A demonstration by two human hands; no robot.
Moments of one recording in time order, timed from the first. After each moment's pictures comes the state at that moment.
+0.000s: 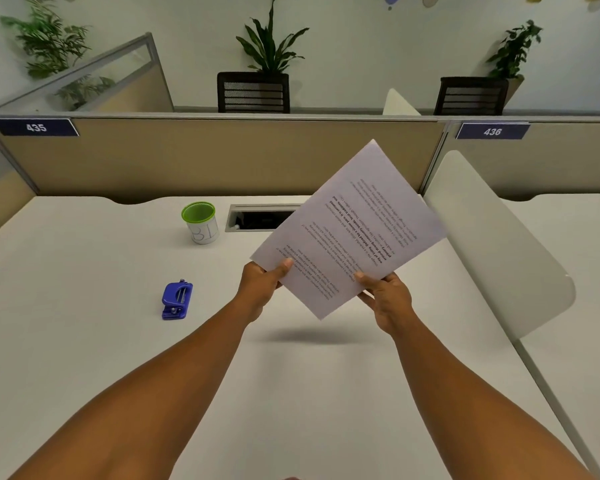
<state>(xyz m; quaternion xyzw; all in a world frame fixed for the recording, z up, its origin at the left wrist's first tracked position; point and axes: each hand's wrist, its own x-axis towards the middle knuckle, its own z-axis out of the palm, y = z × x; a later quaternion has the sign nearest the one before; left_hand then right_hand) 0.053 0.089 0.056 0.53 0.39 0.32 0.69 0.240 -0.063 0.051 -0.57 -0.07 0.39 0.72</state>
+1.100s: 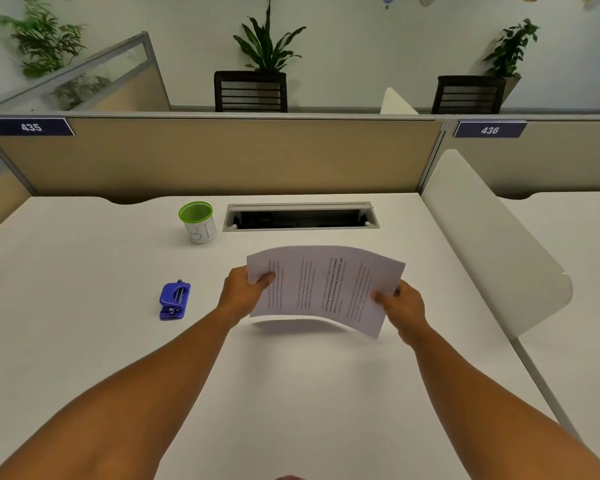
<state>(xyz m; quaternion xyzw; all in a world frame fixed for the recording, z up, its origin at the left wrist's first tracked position) 0.025 0.102 0.041 0.69 0.47 0.24 0.49 0.257 -0.096 0.036 -0.77 -0.23 0.26 0.54</state>
